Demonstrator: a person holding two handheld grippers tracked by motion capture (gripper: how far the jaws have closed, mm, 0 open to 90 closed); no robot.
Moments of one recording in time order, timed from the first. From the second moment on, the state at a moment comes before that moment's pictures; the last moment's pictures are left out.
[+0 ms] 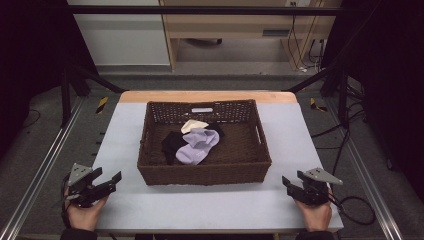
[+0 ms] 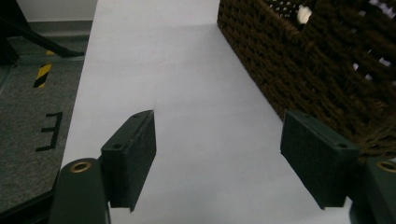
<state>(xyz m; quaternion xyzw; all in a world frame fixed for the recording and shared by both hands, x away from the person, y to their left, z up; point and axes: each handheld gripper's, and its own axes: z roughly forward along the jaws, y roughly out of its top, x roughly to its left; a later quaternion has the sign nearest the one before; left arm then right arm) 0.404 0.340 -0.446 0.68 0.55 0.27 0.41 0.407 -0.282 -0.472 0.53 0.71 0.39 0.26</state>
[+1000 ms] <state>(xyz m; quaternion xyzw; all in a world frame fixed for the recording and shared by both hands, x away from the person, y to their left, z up) 0.412 0.314 -0.389 0.66 0.51 0.31 0.45 0.402 -0.280 -0.470 0.51 0.71 0.39 0.28</state>
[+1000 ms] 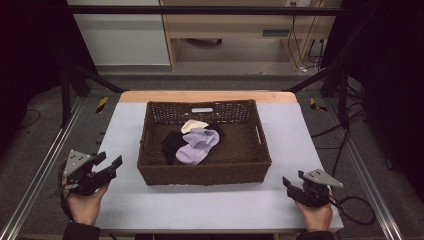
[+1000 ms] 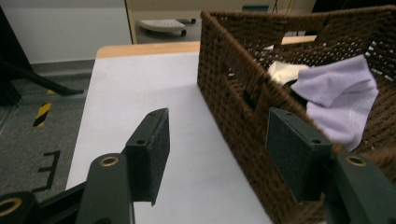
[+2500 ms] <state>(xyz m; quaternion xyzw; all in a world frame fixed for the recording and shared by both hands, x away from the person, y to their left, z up) 0.492 0.195 -0.315 0.71 0.44 0.32 0.46 0.403 -0.280 -0.469 0.51 0.71 0.39 0.29</state>
